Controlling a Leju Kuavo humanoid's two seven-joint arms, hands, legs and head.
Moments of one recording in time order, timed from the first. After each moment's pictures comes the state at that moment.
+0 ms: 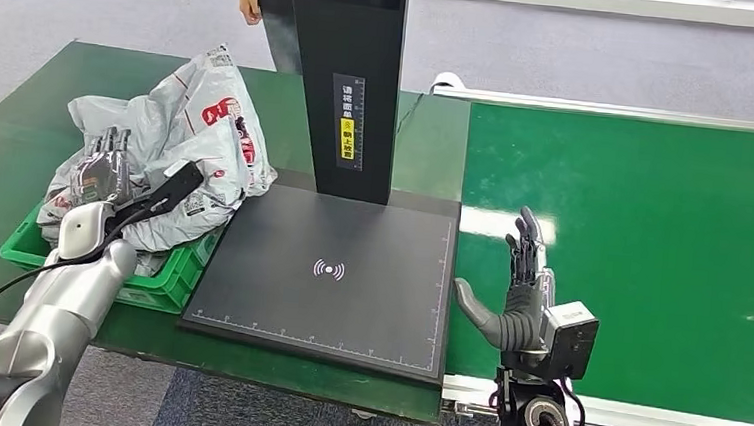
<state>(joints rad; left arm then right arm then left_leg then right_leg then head) -0.72 0.19 -0.05 -0.57 -1.28 0.41 0.17 -0.12 0.10 0.17 -1.31 0.06 -0.01 -0.47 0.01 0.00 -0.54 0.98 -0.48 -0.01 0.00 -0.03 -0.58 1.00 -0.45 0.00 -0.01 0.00</state>
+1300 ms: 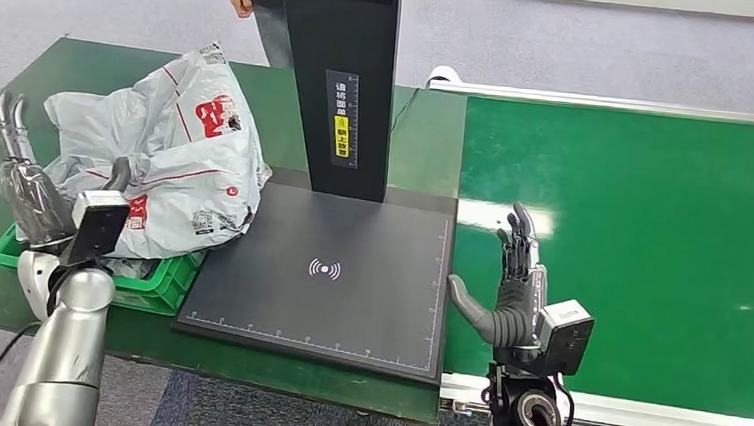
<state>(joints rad) -0.41 0.02 0.16 -1.19 -0.63 0.66 -0.58 -0.15 0.08 0.22 -1.26 0.00 -0.03 -0.52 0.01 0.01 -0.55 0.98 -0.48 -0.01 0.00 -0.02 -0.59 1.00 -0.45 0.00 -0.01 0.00</state>
